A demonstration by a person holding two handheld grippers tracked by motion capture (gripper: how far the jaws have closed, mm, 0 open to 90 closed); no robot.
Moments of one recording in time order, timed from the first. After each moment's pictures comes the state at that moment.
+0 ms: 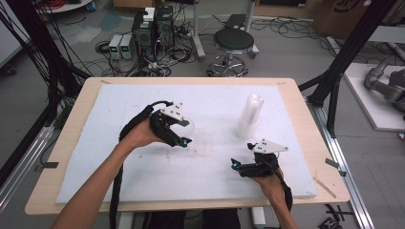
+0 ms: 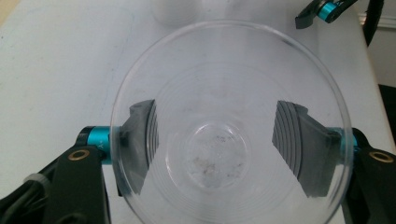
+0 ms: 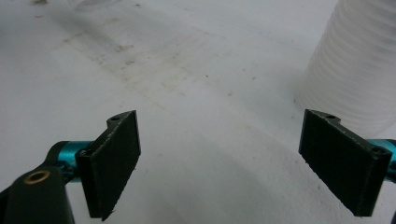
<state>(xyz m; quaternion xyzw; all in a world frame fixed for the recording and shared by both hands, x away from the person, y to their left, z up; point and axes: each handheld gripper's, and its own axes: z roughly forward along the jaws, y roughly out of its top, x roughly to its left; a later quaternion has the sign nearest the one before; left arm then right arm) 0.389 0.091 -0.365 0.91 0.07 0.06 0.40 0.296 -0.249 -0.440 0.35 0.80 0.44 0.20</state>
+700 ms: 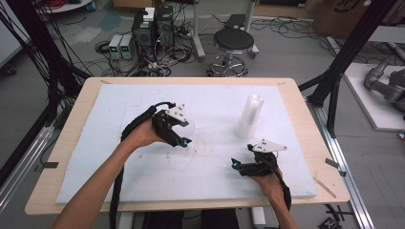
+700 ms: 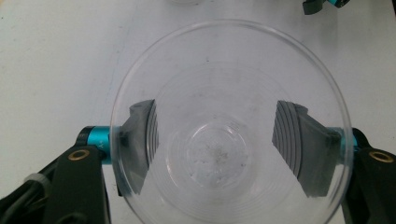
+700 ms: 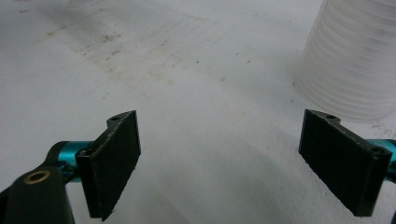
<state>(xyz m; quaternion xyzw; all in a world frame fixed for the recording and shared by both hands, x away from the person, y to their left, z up) 0.393 0.087 -0.371 0.92 0.07 0.08 0.37 0.305 -0.253 -0.455 0.37 0.80 0.44 0.18</state>
